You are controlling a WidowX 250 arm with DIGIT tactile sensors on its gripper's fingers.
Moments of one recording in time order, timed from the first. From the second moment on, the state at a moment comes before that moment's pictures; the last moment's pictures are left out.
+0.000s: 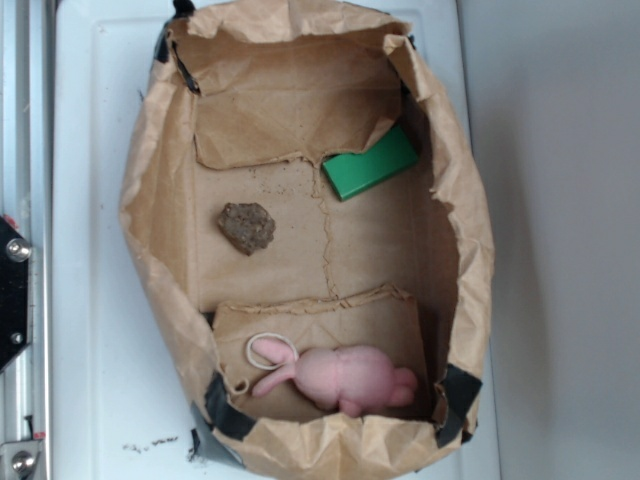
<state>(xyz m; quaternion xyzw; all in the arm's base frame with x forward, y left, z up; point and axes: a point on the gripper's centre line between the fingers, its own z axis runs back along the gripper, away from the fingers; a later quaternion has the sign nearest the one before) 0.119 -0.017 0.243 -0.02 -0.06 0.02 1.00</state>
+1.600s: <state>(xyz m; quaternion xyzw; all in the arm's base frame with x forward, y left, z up) 0.279 0.047 0.169 0.06 -0.11 -0.02 0.99</state>
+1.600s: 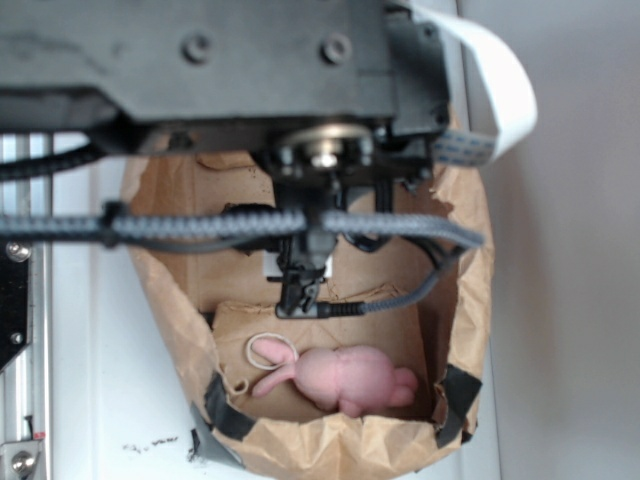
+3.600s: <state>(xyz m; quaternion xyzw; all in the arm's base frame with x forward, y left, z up) 0.311 0.075 0.064 0.01 -0.09 0.25 0.96</state>
